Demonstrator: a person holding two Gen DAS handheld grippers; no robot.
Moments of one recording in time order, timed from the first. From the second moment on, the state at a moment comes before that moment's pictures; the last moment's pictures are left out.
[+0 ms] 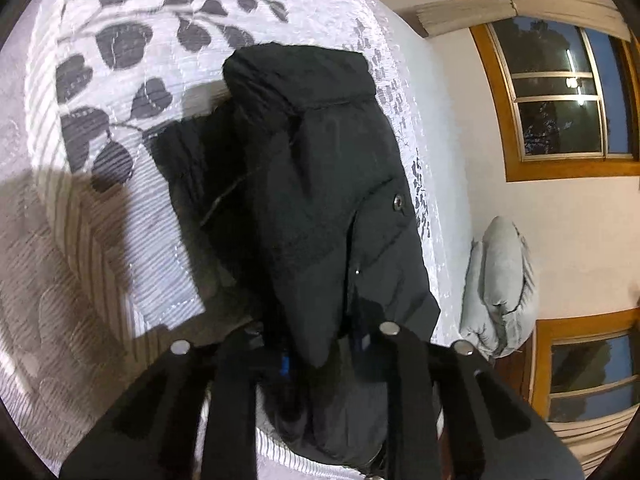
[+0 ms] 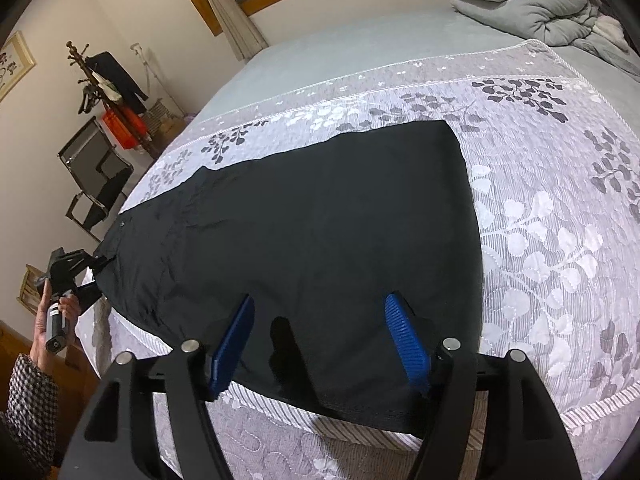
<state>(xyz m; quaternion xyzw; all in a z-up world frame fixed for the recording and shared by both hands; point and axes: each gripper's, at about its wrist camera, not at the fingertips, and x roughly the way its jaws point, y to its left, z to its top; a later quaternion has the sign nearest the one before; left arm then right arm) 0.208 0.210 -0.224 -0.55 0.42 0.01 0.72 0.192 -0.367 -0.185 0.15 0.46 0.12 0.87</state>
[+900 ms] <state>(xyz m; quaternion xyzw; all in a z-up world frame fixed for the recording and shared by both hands) 0.203 0.188 -0.188 -0.51 0.36 -0.02 0.78 0.190 -0.381 -0.185 0.16 0.46 0.10 0.87</state>
